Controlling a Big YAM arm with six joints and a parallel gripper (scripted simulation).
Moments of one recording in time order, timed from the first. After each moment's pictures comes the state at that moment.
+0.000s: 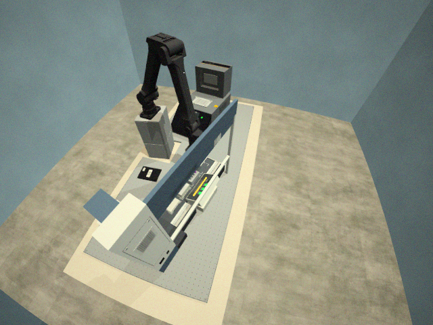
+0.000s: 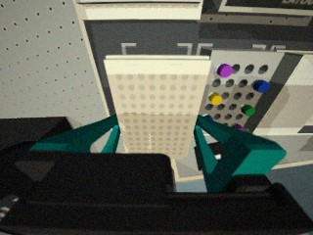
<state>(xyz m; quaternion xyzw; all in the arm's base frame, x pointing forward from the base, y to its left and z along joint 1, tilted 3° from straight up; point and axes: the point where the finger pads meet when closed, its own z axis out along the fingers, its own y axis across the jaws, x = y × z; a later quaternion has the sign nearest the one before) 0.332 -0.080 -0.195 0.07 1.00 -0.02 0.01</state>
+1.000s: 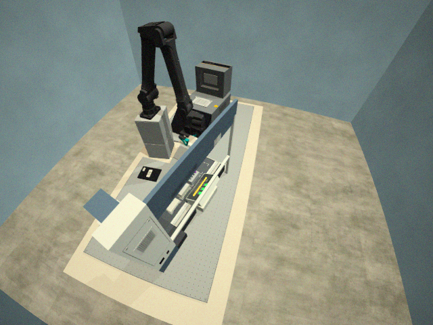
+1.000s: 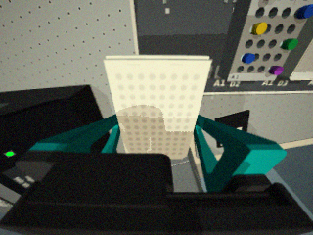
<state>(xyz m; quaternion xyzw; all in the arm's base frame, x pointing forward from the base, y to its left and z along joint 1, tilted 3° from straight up) 0.266 -0.007 -0.148 0.09 1.00 -0.02 0.02</state>
